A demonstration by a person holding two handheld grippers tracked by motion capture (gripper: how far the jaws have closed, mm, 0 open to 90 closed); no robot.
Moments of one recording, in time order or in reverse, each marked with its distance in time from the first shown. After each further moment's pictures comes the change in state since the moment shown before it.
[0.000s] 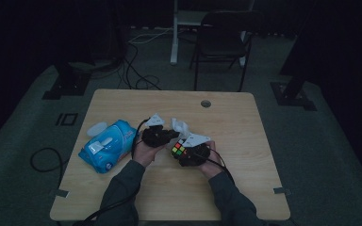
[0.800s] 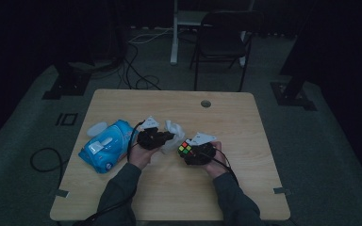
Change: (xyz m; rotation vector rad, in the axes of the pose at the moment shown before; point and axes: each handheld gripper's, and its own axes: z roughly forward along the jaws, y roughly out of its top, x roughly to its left) left arm 0.009 -0.014 -0.008 0.002 0.038 -0.022; right arm -0.014 -0.015 -0.005 0.029 -0.053 0.059
